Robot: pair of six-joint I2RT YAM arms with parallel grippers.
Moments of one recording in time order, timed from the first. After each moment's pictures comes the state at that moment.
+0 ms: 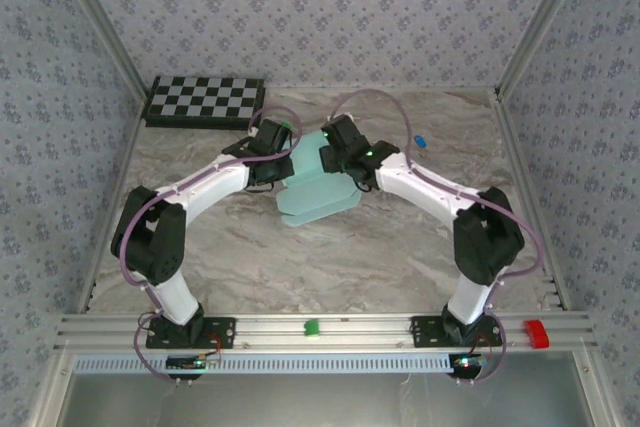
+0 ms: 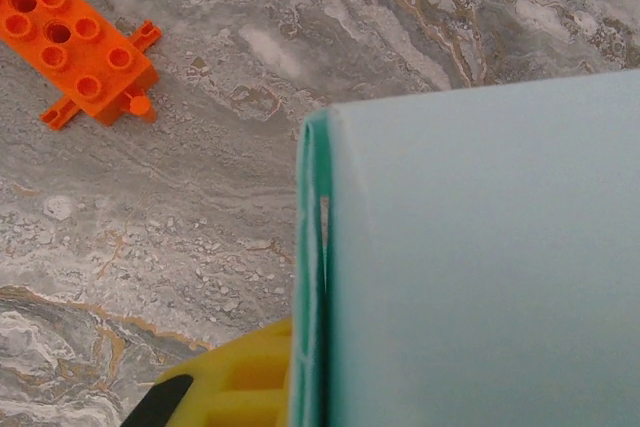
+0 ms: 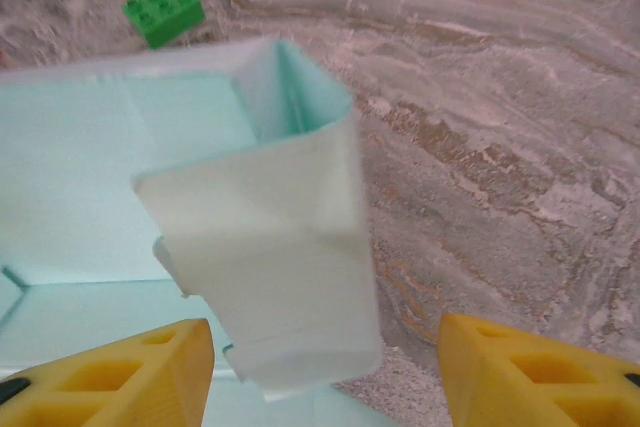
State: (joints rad) left arm -0.55 1.71 1.24 -0.50 -0.15 -0.71; right arm 0.68 1.71 1.38 -0.48 0.32 0.30
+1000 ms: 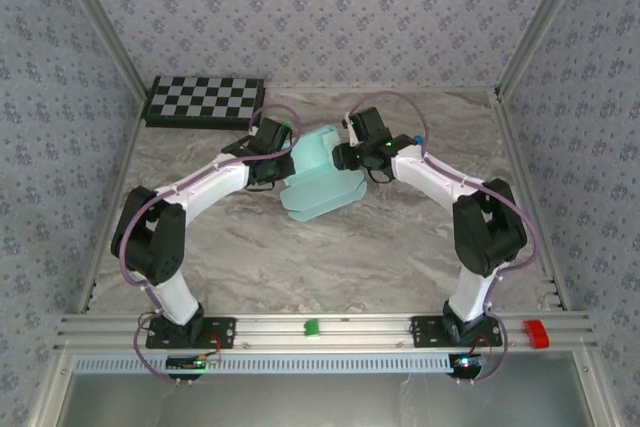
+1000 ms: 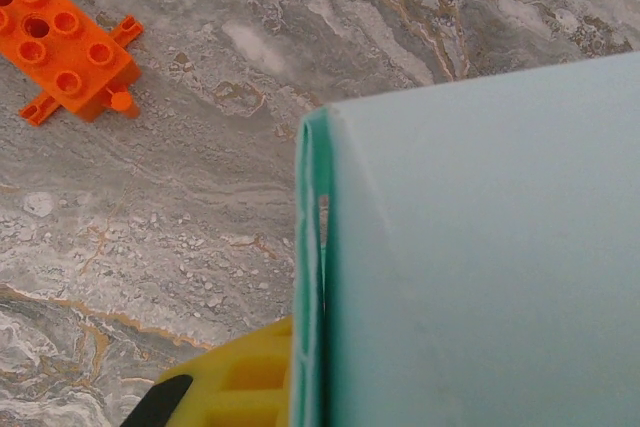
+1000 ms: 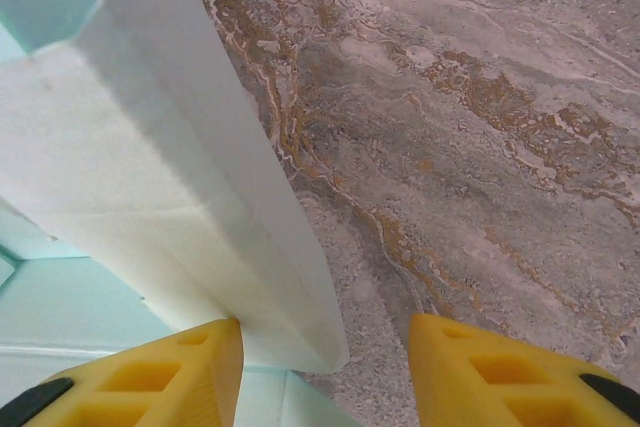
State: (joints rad) left arm -0.55 1.71 1.25 -0.50 -0.12 -0.72; right arm 0.52 1.77 1.34 -0.41 -0.02 0.24
